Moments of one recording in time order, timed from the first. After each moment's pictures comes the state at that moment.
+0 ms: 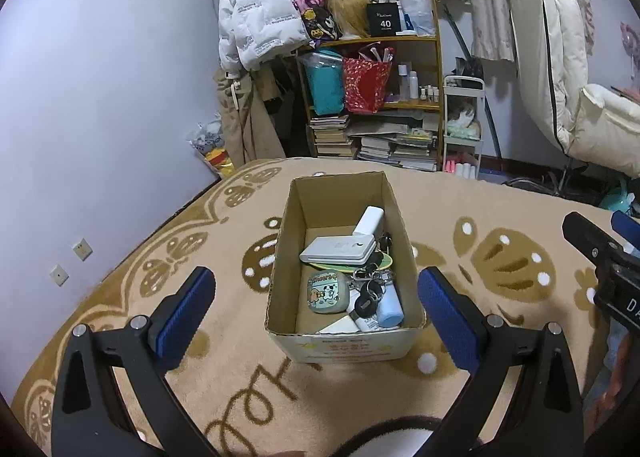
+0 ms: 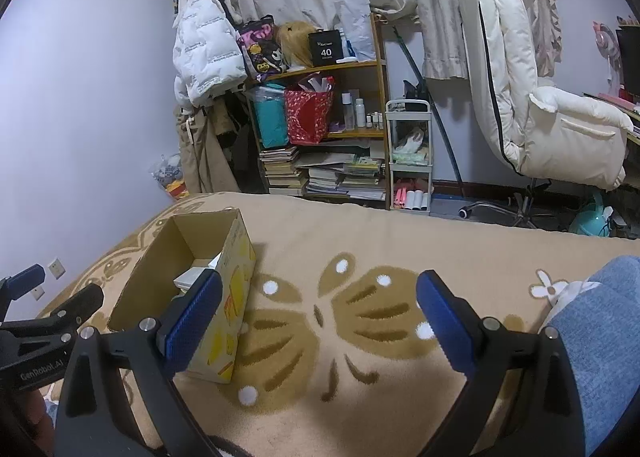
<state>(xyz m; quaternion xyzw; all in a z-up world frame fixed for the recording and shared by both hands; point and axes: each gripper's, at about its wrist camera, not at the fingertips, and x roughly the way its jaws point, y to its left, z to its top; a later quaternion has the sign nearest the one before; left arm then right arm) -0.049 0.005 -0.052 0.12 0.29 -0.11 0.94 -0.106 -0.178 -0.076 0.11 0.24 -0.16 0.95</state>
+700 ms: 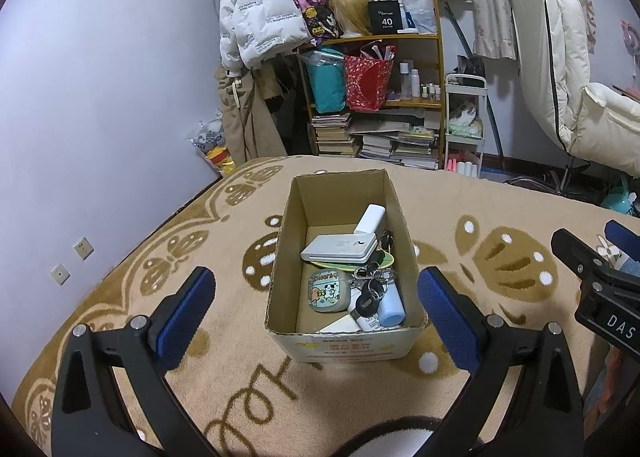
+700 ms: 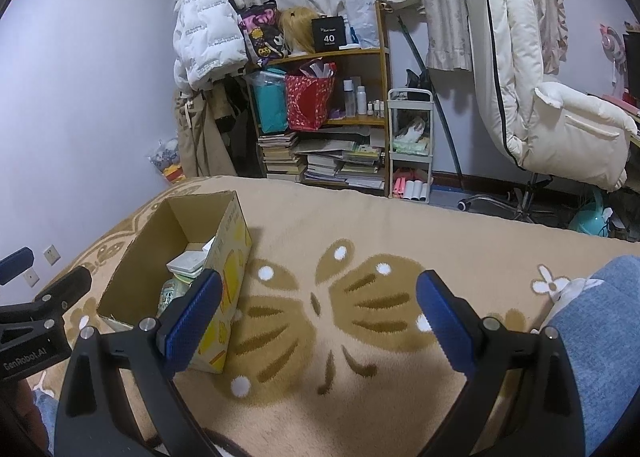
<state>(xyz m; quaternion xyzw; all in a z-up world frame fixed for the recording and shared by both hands) -0.046 0.008 -0.055 0.12 0.29 -0.11 0.94 -0.095 -0.171 -0.090 0.10 0.26 -0.16 0.95</state>
